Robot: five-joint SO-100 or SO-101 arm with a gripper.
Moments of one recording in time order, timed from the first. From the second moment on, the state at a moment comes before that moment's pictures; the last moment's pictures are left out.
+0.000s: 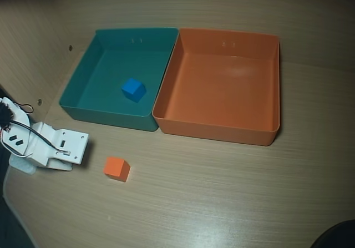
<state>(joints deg) 5.1 192.0 178.1 75.0 -98.1</state>
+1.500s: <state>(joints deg) 5.1 188.9 174.9 75.1 -98.1</state>
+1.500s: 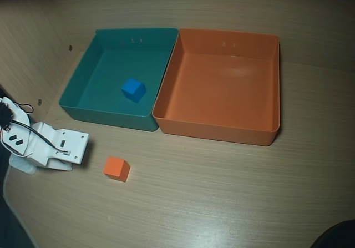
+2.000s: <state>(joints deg) 2.4 153.5 144.3 76.1 -98.8</state>
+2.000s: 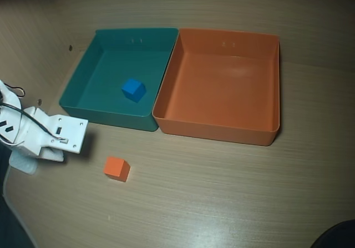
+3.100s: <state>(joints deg) 1.9 113.5 108.5 76.1 -110.3</state>
